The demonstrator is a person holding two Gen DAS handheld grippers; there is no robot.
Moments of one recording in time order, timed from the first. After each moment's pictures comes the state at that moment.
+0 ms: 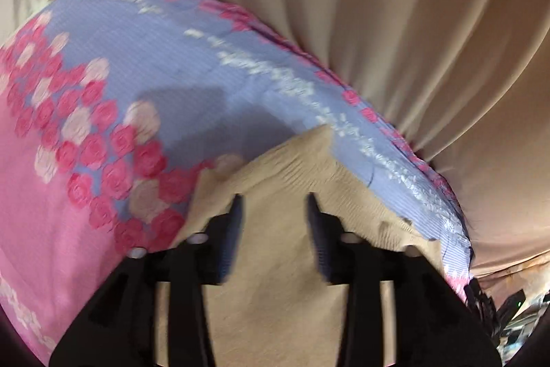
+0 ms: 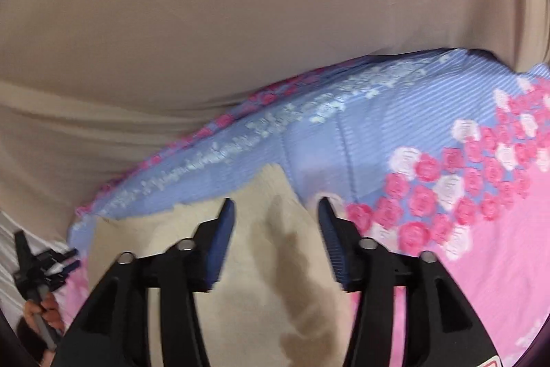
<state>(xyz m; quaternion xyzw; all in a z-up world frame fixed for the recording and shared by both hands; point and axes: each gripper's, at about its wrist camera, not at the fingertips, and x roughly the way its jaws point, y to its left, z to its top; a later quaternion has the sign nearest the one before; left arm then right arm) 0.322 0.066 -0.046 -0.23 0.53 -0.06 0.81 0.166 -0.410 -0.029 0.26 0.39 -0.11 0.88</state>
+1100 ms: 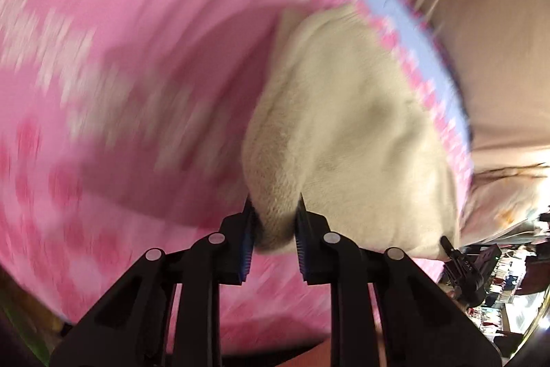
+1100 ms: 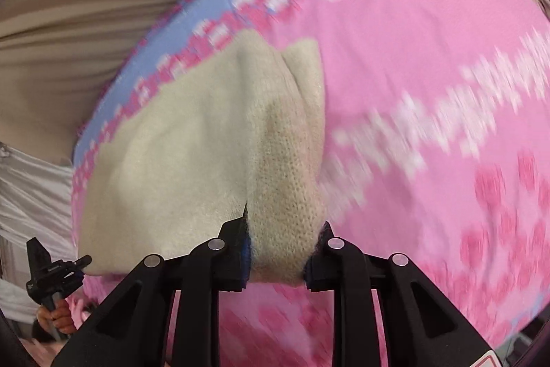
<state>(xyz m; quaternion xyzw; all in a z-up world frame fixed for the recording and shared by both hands) 0.044 0.141 -0.083 -0.21 0.67 -0.10 0.71 -0.106 -0.369 -0.099 0.33 0.52 -0.10 0.78</state>
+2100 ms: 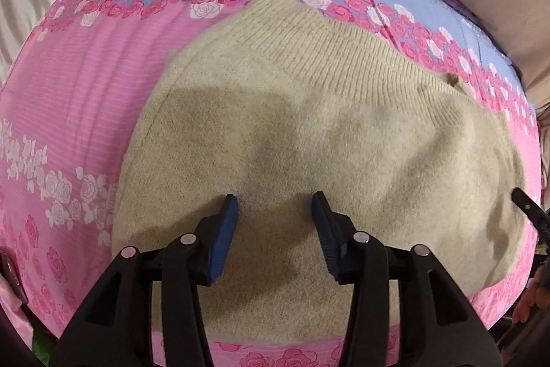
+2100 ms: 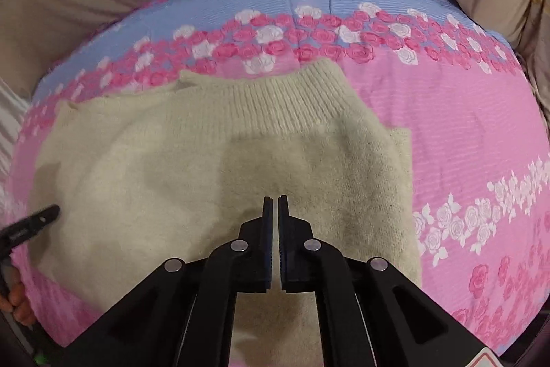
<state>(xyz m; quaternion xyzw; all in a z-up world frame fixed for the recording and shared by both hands) 0.078 0.007 -0.088 0.00 0.60 -0.09 0.79 -0.004 -0.300 -0.098 0.11 0.55 -0.12 0.82</state>
